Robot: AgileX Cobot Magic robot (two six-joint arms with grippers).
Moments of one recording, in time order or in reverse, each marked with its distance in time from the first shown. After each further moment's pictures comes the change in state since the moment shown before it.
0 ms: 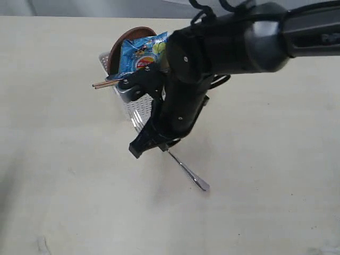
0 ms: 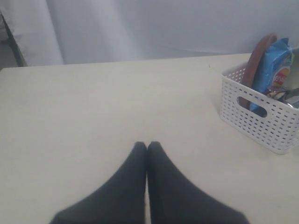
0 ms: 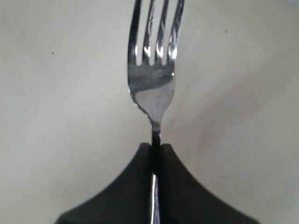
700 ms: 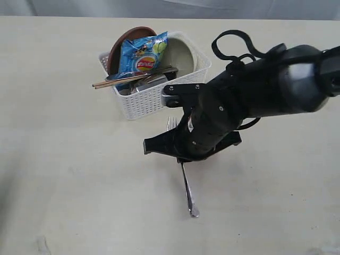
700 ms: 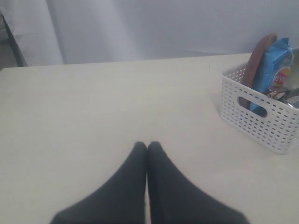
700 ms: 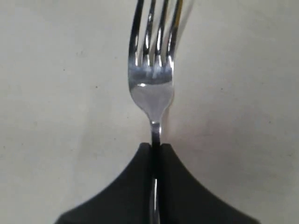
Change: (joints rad) left arm 0.000 0.000 0.000 0.000 0.000 0.000; right arm 0.000 -0.061 0.277 -0.106 -0.310 0.646
